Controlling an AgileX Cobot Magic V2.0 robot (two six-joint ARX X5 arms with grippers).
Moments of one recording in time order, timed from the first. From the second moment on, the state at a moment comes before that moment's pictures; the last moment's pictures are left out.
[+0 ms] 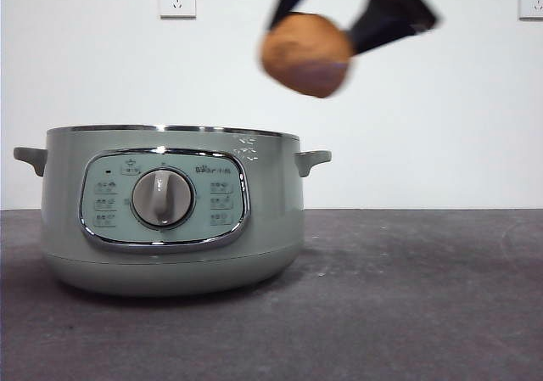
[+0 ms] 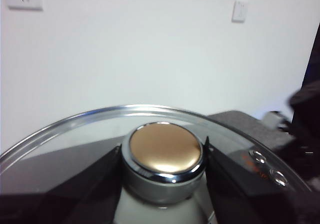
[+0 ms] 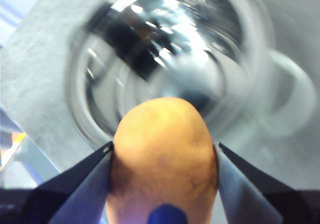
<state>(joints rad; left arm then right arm) -0.44 0.51 1.07 -0.53 0.04 -0.09 0.68 1.43 1.26 -0.56 -0.26 0.22</state>
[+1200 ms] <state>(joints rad) -0.44 0.52 1.07 -0.58 0.02 -0.09 0.75 2.15 1.86 -0.69 -0.12 -0.07</state>
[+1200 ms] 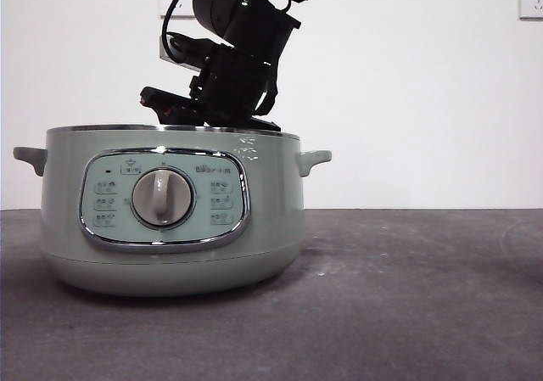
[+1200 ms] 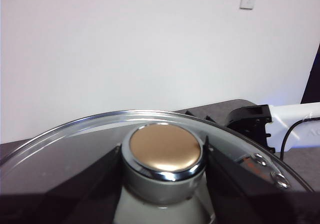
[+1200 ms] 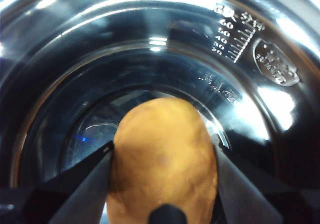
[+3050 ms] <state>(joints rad) -0.47 1.26 1.07 -0.27 0.06 -0.09 0.75 1.11 1.86 -1.35 0.21 0.12</state>
